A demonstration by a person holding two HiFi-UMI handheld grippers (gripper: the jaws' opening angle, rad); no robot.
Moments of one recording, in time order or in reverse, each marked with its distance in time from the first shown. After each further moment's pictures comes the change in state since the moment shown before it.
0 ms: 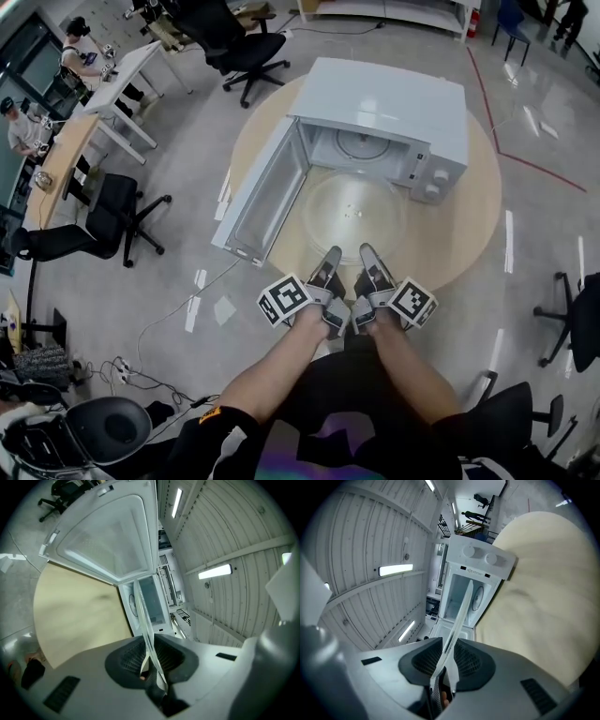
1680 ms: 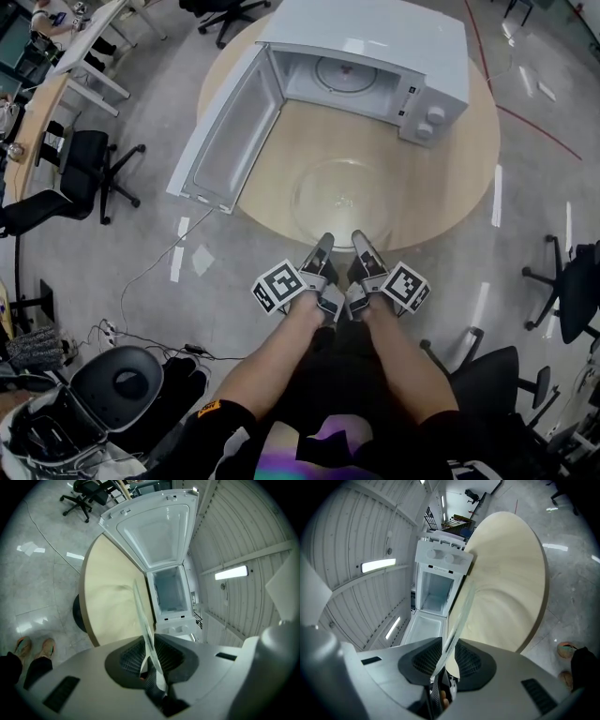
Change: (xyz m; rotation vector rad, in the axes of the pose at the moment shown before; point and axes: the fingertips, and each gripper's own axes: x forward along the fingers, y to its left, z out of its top) left arm -0.024 0.098 -0.088 -0.124 0.015 0.149; right arm -0.073 -0.105 -0.043 0.080 0.089 -0.183
